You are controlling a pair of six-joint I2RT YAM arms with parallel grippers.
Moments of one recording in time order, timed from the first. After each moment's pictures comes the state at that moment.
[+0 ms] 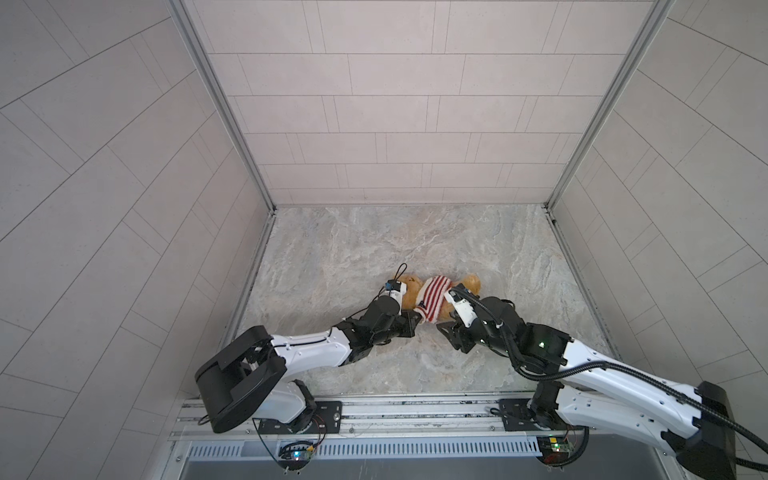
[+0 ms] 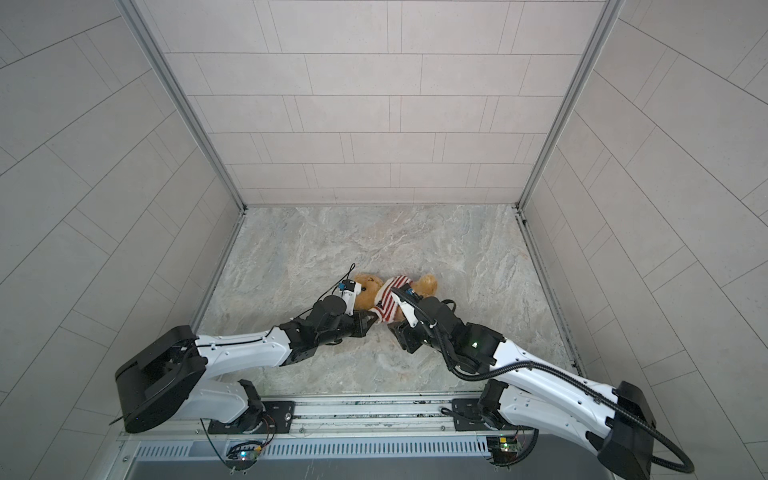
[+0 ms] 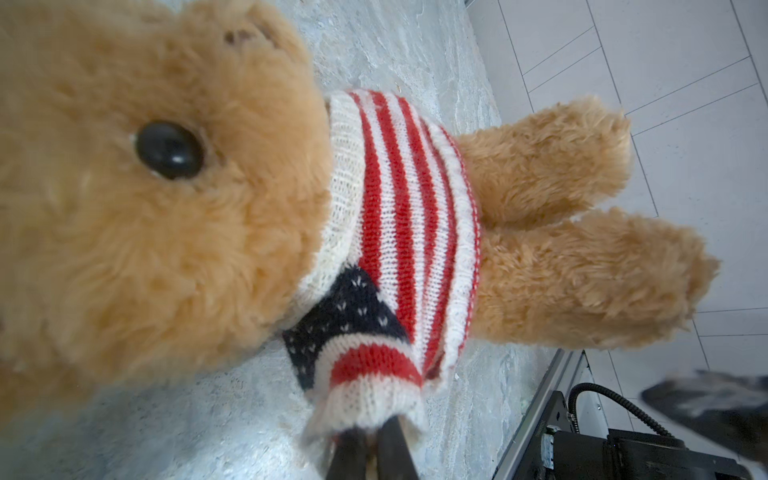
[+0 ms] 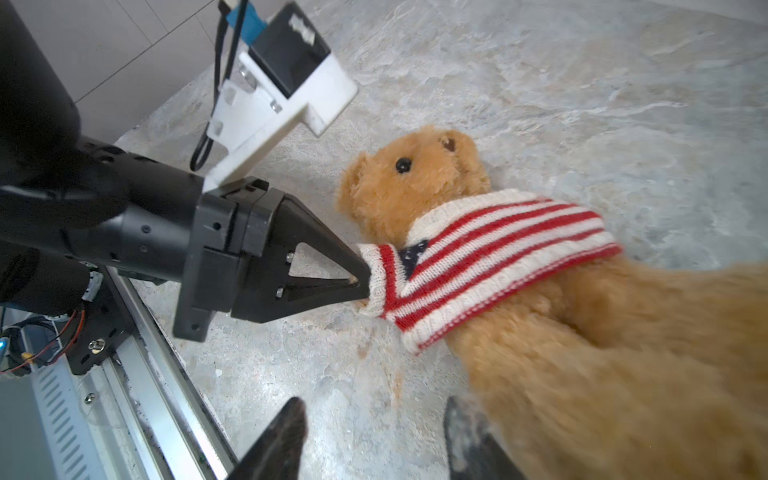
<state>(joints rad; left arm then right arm) -0.89 1.38 0.50 0.34 0.08 -0.84 0.90 0.93 0.60 -0.33 0.05 0.29</state>
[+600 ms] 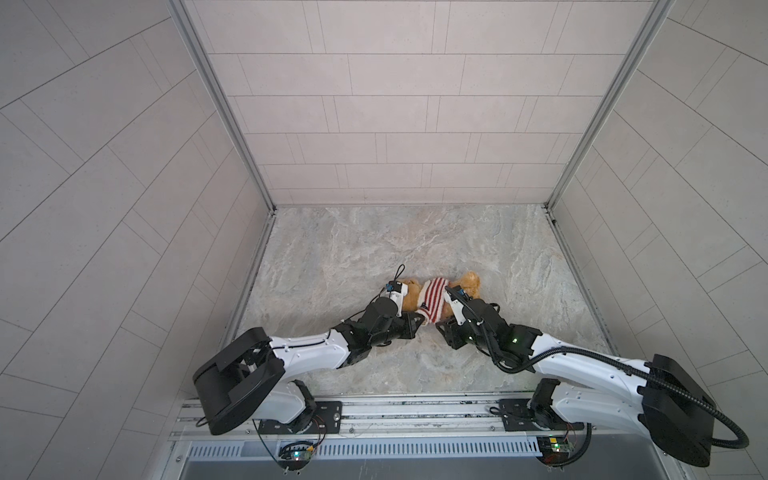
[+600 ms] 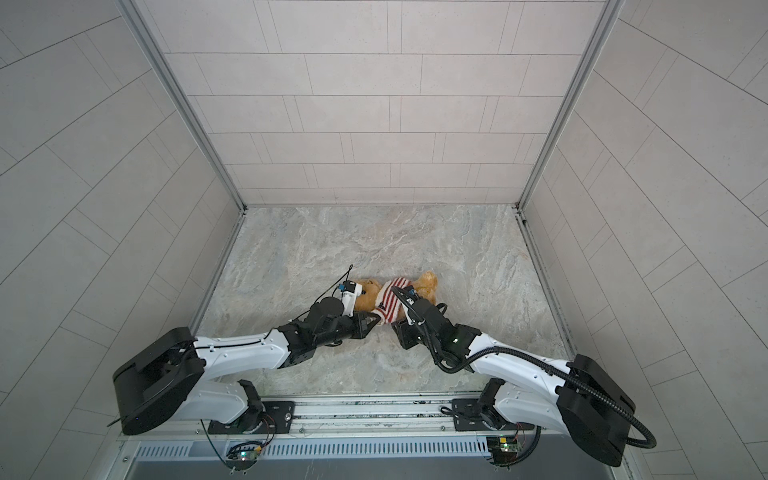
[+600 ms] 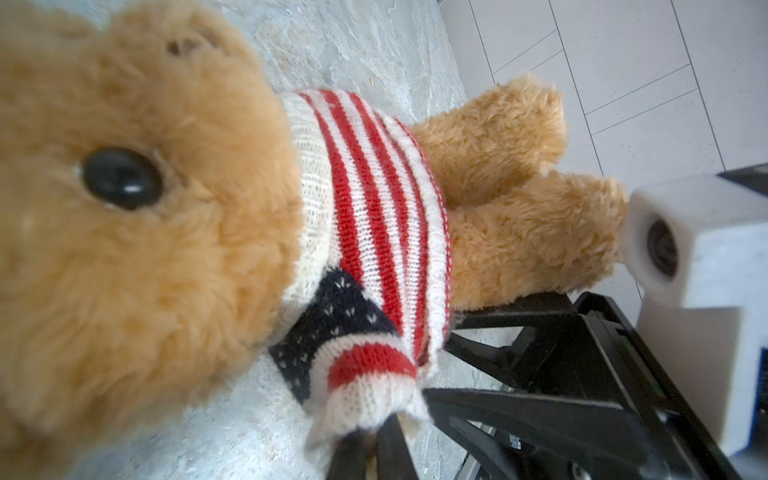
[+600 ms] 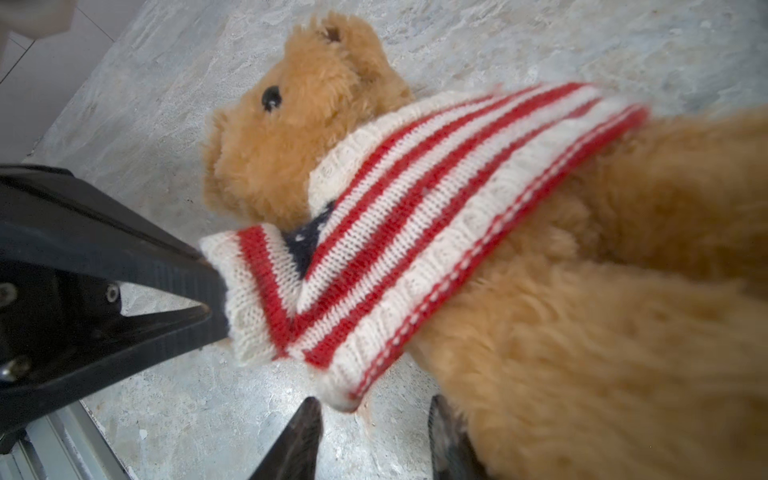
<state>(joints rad) -0.90 1.37 0.48 0.39 0.13 -0.86 0.82 1.10 0.48 -0.08 0.05 0.44</state>
